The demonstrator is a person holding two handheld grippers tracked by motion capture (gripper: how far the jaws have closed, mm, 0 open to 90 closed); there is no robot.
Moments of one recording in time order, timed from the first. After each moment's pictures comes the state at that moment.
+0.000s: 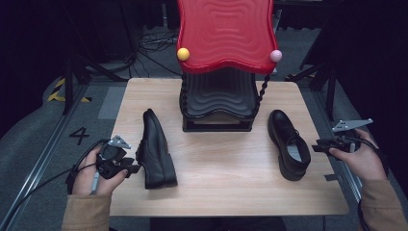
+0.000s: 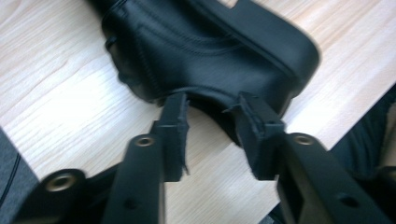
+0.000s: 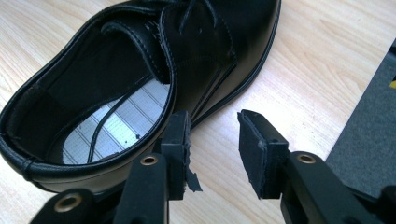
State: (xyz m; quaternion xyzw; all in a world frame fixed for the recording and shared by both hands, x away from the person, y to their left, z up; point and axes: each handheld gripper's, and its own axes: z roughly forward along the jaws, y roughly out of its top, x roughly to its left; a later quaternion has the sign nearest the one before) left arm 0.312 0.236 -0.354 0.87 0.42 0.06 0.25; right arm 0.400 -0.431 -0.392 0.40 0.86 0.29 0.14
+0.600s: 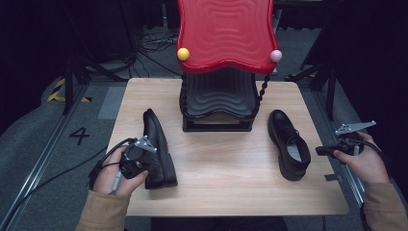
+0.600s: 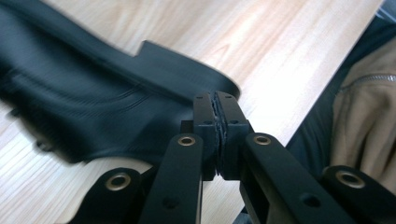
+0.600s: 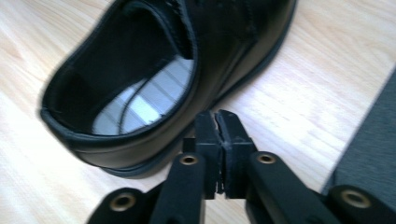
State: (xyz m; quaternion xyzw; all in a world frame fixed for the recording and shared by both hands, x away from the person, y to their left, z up) left arm 0.316 0.178 -0.347 0.91 0.34 0.03 0.24; right arm 0.390 -0.434 -0.390 0.42 0.86 0.29 0.09
